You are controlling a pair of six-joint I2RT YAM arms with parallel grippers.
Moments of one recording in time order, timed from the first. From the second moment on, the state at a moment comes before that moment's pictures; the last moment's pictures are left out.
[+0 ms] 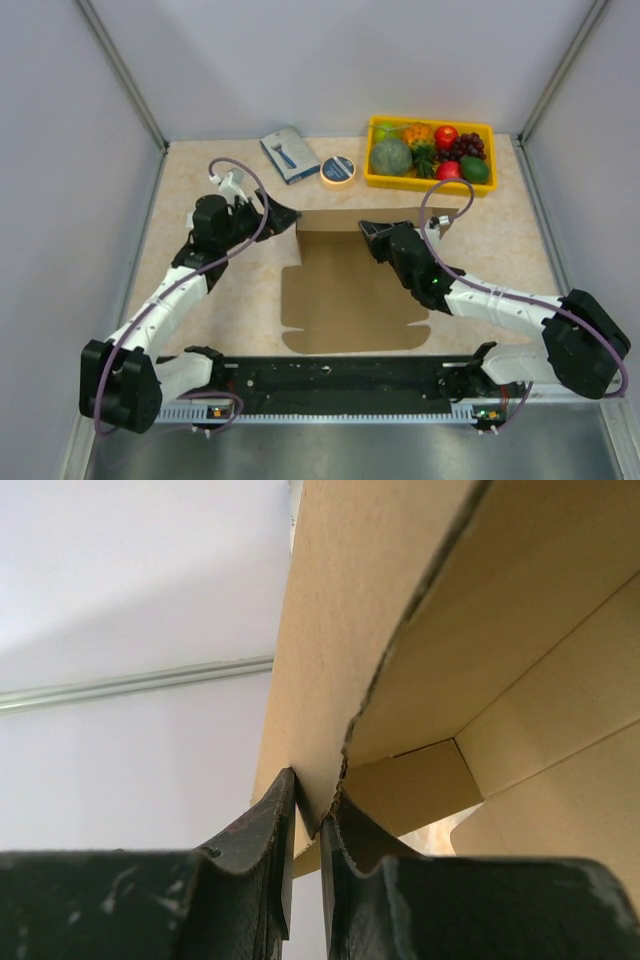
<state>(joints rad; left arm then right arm) -0.28 1.11 0.73 0.08 0.41 -0.73 0.81 1.26 0.62 0.31 0.50 1.63</state>
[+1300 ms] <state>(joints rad) -0.53 1.21 1.05 -0.20 0.11 -0.30 0.78 1.10 0.62 0.06 0.20 0.95</state>
